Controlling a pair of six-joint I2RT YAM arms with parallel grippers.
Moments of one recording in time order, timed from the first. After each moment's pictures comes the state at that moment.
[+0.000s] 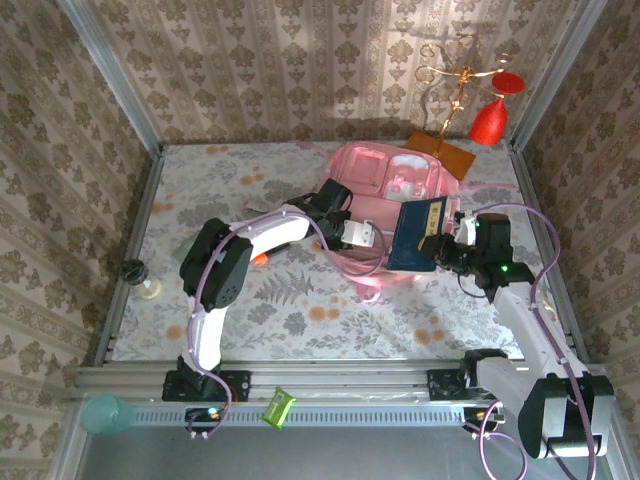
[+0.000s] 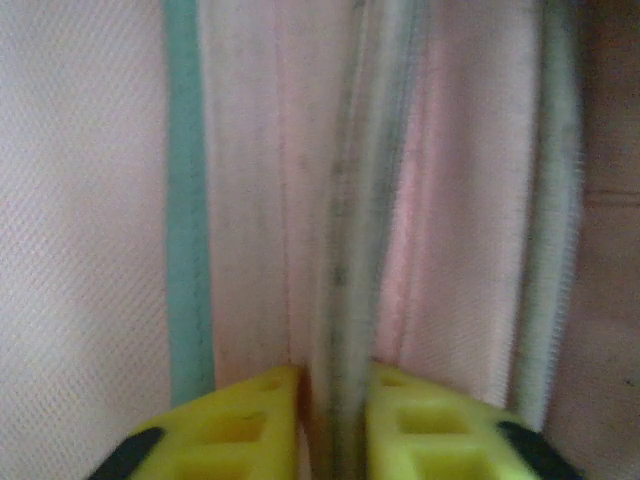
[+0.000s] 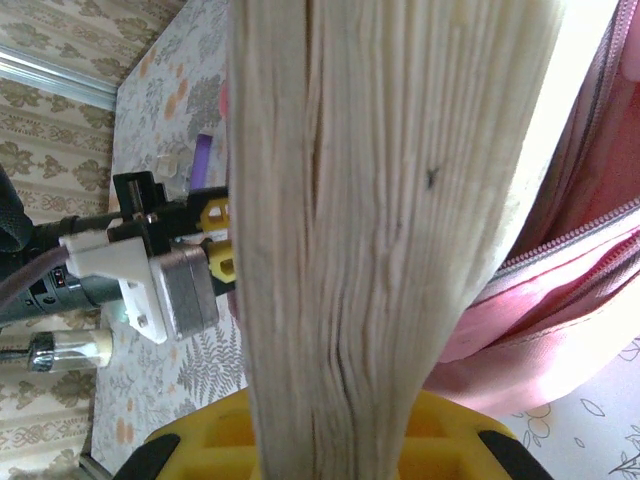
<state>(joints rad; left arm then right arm) -0.75 2.04 1.48 -0.44 0.26 1.11 -0.03 0.98 0.64 -0.38 -0.56 0.56</state>
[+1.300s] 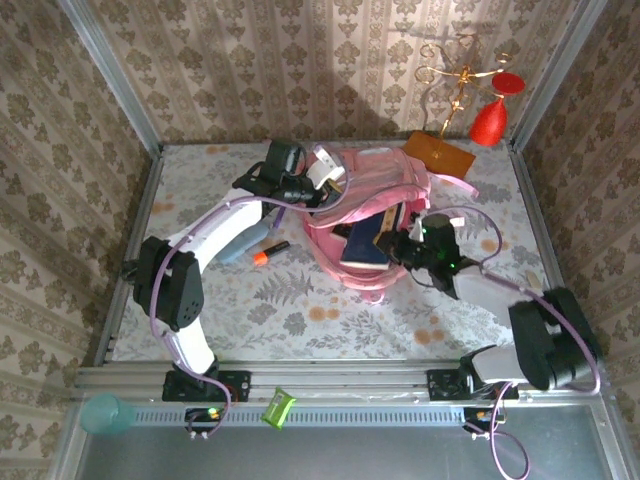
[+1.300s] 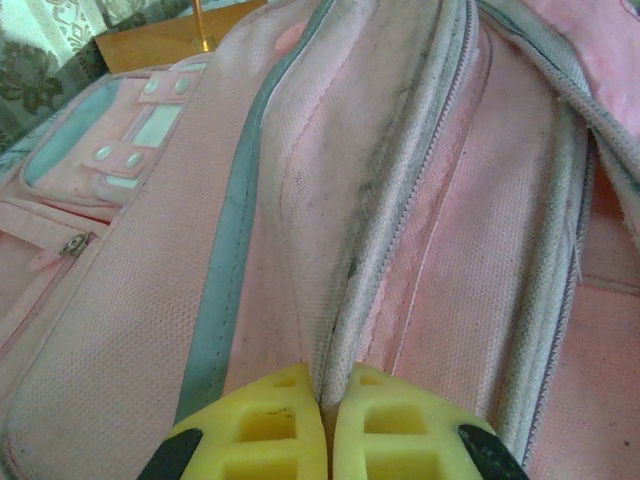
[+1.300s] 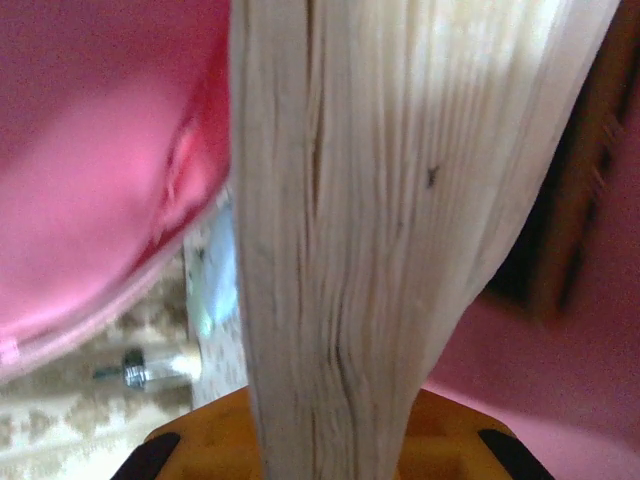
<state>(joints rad) -0.57 1.77 1.48 -0.37 0.57 0.30 0.32 1.40 0.58 0.32 -0.41 1.04</state>
